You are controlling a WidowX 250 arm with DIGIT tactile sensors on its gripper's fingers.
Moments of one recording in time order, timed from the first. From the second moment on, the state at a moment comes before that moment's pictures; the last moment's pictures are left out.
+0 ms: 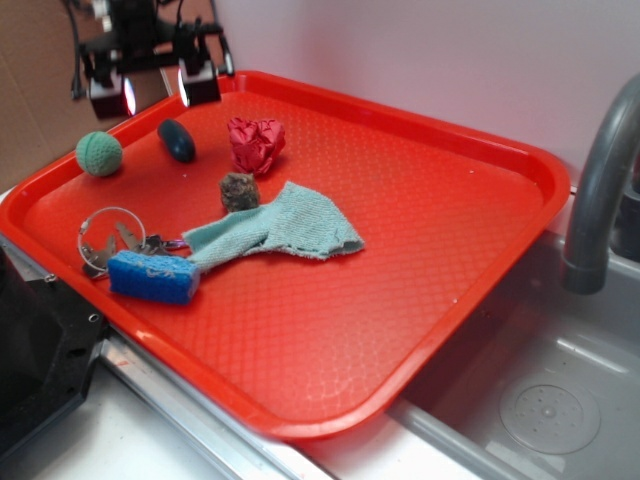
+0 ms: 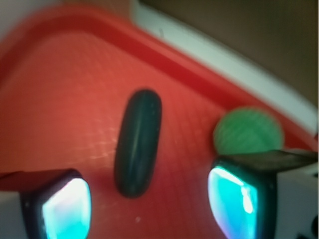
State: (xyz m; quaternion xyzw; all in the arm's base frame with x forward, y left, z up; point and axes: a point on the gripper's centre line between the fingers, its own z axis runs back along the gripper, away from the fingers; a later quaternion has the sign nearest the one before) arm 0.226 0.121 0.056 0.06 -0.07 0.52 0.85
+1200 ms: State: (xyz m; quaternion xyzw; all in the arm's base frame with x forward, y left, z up) arm 0.231 0.125 0.017 0.00 -0.08 0.50 0.86
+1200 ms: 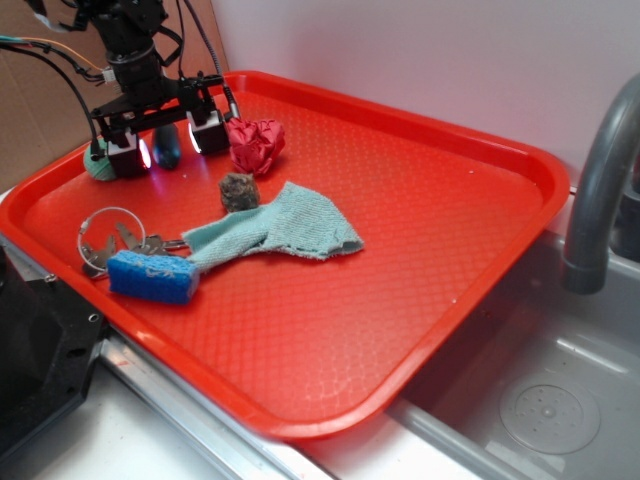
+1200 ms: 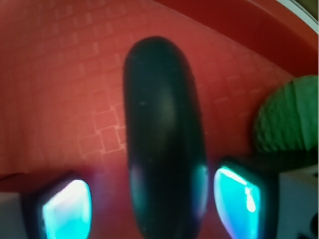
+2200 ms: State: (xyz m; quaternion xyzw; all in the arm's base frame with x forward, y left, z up) arm 0.252 0.078 0.105 0.05 -0.06 0.28 0.96
